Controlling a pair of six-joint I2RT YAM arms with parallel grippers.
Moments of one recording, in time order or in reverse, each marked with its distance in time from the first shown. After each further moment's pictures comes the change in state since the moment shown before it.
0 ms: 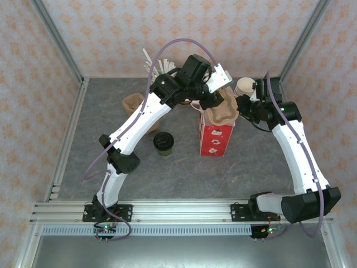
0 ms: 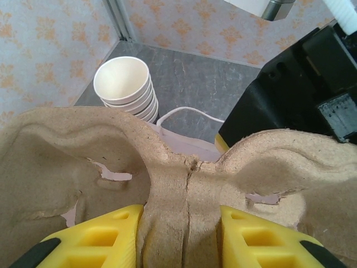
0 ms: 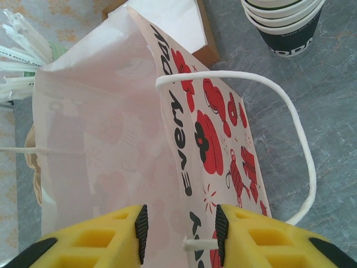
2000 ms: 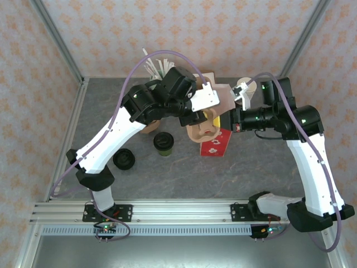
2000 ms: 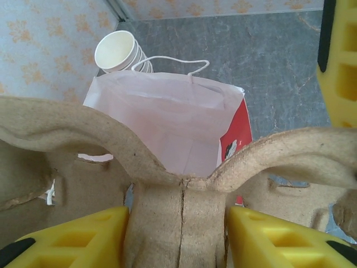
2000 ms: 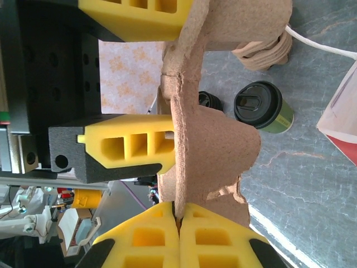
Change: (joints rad) left arm -0.113 -0.347 -0.283 -0.140 -0.180 0.176; right arm 0.164 -0.068 0.298 -0.328 -0.614 -0.301
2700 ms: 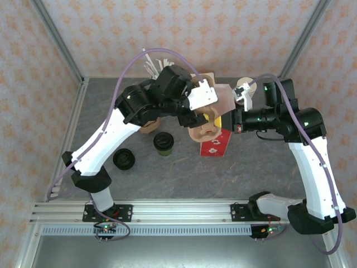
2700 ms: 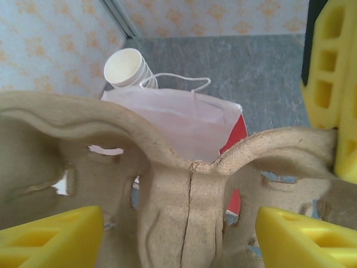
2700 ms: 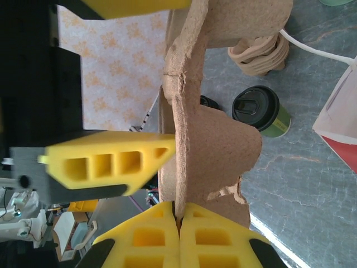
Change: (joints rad) left arm -0.002 -0.026 0.000 0.018 0.009 -0.016; right arm -0.001 -0.026 -0.006 0.011 0.012 0.000
